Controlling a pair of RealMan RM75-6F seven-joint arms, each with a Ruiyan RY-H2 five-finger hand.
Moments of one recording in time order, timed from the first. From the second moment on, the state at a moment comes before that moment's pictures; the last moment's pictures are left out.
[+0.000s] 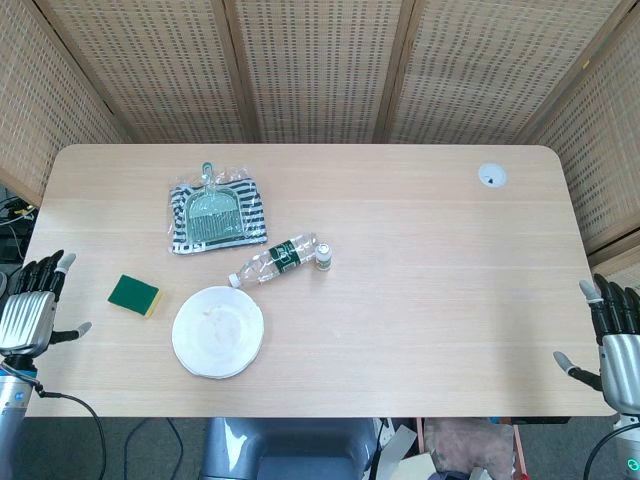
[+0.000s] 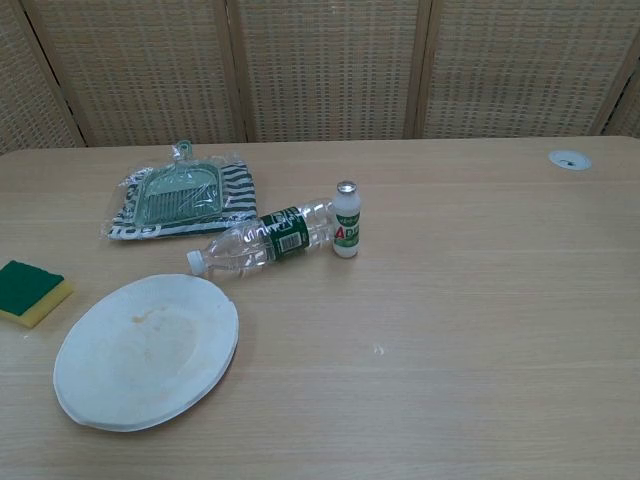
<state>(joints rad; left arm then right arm) -0.24 -1.28 -0.05 -1.40 1.32 1.36 0.04 0.03 -1.12 0.10 -1.59 -1.55 1.62 -0.03</state>
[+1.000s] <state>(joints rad) -0.61 -1.50 0.14 -0.71 1.69 0.86 -0.52 0.06 -1.17 0.13 -1.57 -1.44 1.54 -0.15</state>
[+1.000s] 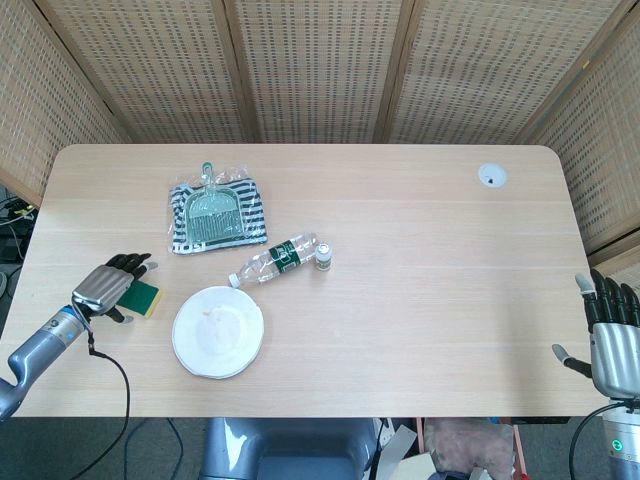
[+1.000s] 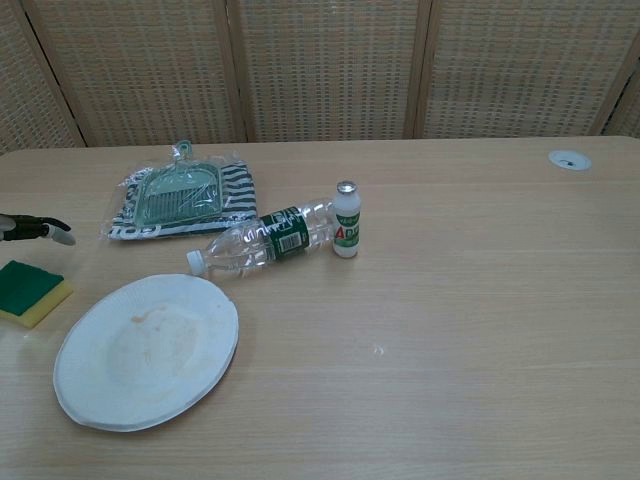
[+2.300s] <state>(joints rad) -0.60 -1.41 0.09 -0.97 1.66 1.12 -0.71 0.06 -1.16 0.12 -1.57 -1.45 1.54 -0.10</state>
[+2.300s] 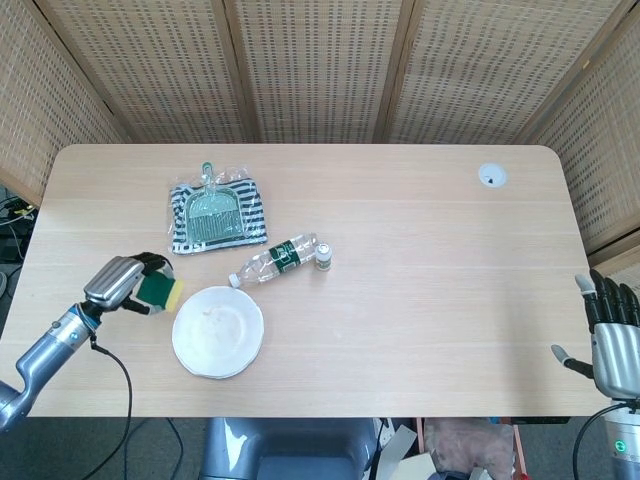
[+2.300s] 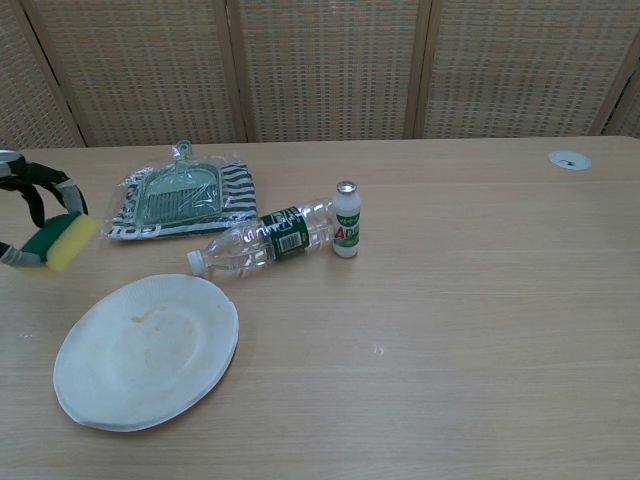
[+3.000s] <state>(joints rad) -0.66 -1.53 0.09 -1.04 1.61 0.98 -0.85 0.06 -1.15 0.12 -1.58 -1.45 1.54 -0.08</state>
